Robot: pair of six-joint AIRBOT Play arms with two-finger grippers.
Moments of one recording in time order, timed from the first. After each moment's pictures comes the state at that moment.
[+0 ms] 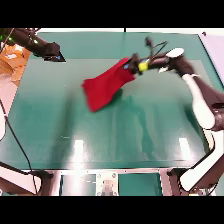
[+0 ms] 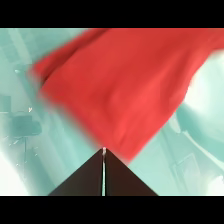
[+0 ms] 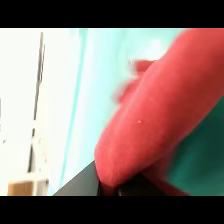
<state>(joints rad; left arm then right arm) 0.01 -1.71 2.08 1.03 -1.58 -1.28 0.04 -1.87 1.80 -0.43 1.23 1.33</state>
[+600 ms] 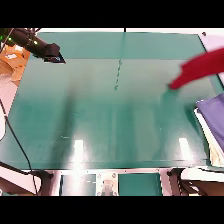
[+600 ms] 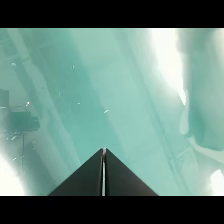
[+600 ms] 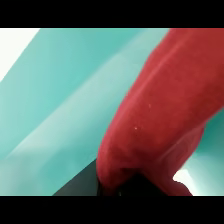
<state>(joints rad) 0.01 -1.71 2.08 1.03 -1.61 -1.28 -0.78 -1.42 1.86 -0.91 1.45 1.74</state>
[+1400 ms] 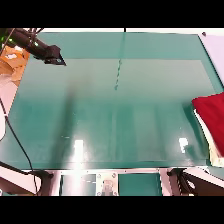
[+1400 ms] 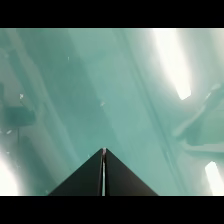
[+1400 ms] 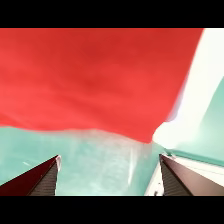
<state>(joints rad) 0.01 -1.71 2.05 1.03 -1.63 -1.28 -1.26 -1.16 1.16 -1.46 1.57 1.77</state>
